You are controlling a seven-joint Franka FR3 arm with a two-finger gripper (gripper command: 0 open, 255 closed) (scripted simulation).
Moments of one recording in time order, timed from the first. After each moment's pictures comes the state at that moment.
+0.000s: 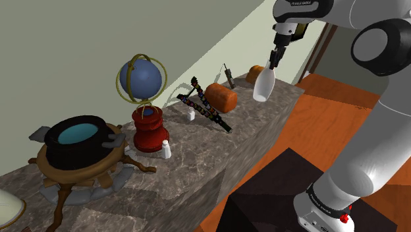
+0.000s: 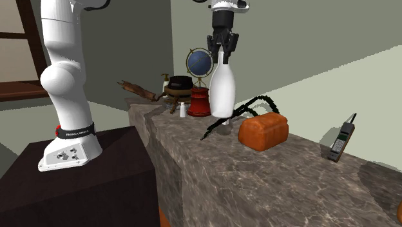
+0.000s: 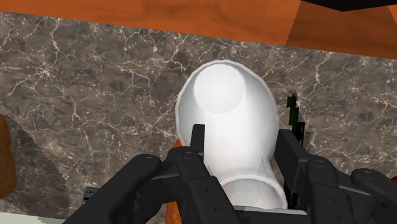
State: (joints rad) arm -0.08 0.12 -0.40 -1.60 0.04 1.68 -0.68
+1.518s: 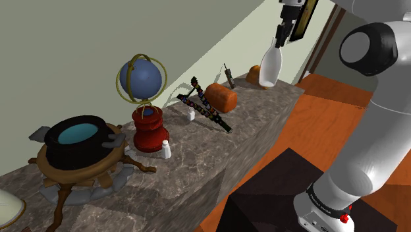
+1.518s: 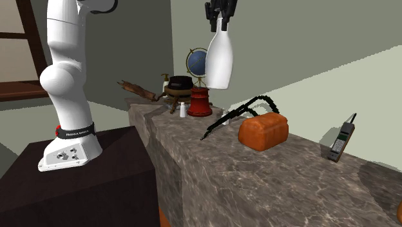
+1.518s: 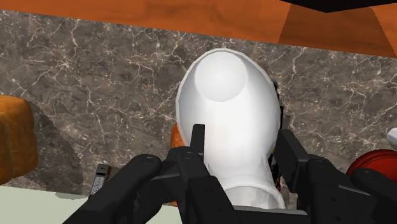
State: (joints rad) arm -0.10 0.20 -0.40 -1.20 0.07 1.35 -0.68
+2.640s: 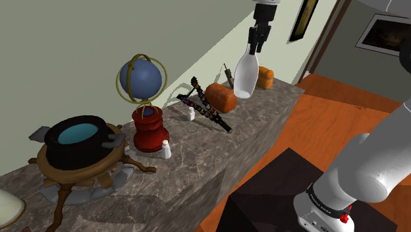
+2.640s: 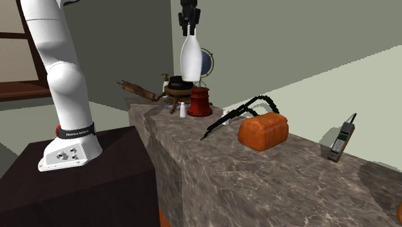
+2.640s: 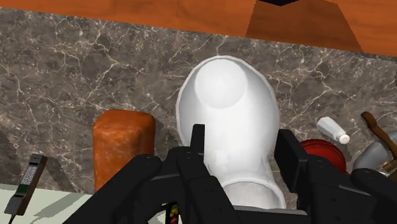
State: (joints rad) arm 0.15 -0.09 -0.19 -1.54 -0.01 1.42 -0.23
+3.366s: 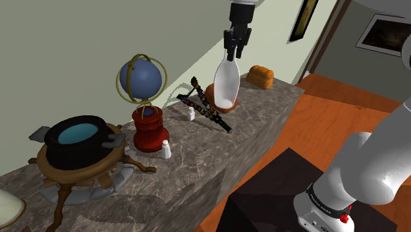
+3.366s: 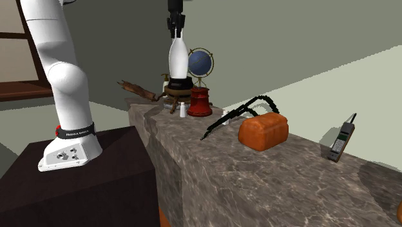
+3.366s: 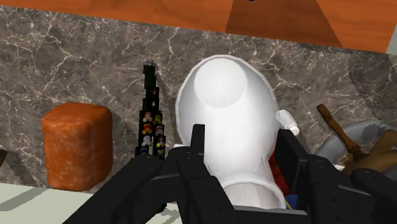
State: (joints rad) arm 0.27 -0.09 -0.05 -1.54 0.01 1.42 0.03
